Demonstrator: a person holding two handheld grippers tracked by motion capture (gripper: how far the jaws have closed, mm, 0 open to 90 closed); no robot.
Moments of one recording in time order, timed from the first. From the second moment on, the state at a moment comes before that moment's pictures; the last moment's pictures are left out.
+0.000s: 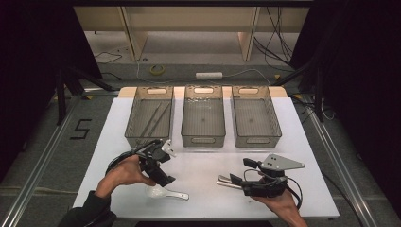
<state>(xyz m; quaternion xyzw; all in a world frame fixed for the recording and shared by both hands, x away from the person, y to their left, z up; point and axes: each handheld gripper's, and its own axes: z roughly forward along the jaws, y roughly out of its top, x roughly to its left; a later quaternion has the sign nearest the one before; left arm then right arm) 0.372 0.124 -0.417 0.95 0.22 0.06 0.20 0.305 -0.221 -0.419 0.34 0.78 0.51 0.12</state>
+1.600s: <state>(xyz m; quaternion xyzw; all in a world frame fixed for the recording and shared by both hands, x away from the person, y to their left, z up) 0.340 0.097 -0.461 0.99 0.10 0.02 0.11 0.305 -0.216 -0.421 0.33 0.79 0.50 0.12</state>
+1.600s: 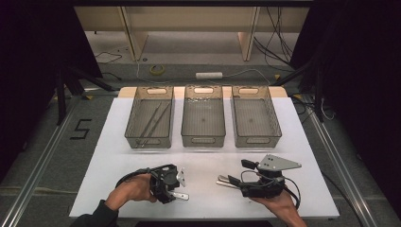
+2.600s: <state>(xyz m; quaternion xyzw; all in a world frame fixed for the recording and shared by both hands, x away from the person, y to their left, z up) 0.357 0.114 -0.444 0.95 0.21 0.01 0.22 0.305 -0.217 -0.421 0.33 0.79 0.50 0.12</state>
